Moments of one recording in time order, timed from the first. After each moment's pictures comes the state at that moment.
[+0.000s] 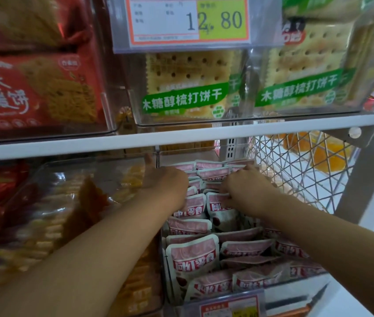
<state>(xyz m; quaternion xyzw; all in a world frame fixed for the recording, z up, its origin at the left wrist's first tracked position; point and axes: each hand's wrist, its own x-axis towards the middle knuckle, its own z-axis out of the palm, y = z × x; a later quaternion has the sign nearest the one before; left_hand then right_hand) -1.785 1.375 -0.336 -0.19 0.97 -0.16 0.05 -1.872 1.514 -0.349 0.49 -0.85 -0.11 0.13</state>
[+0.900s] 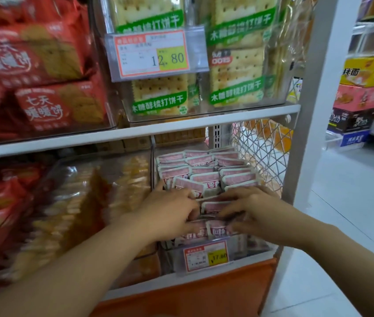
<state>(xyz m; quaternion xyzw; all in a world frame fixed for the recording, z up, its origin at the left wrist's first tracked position) -1.700 1.438 -0.331 0.00 0.99 -0.08 0.10 -1.796 1.621 -0.350 0.52 -0.85 0.08 0.00</state>
